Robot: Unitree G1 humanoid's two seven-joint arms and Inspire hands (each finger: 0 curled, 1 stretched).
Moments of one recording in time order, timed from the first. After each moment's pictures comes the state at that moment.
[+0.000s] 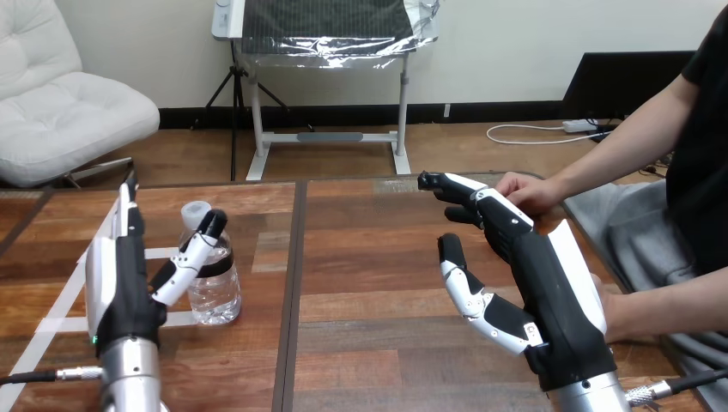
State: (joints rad) left arm -0.19 0.29 -0.02 0.66 0.18 -0.39 0.41; right arm 0.23 -0.13 0.11 -0.17 -0.24 -0.48 0.05
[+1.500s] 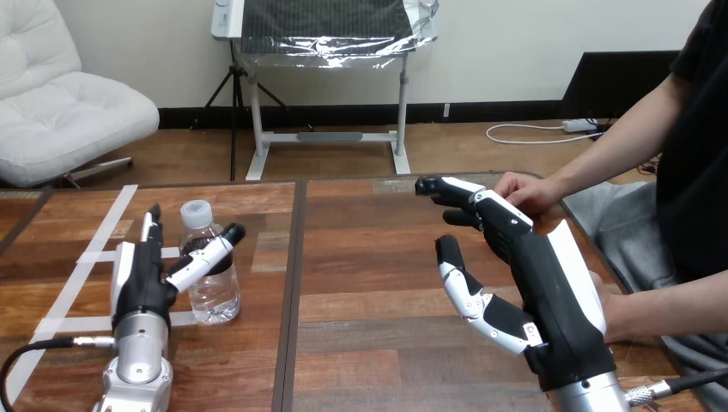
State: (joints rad) left arm -0.42 0.27 0.06 0.92 0.07 -0.15 0.17; right arm 0.23 -0.13 0.11 -0.17 -0.24 -0.48 0.05
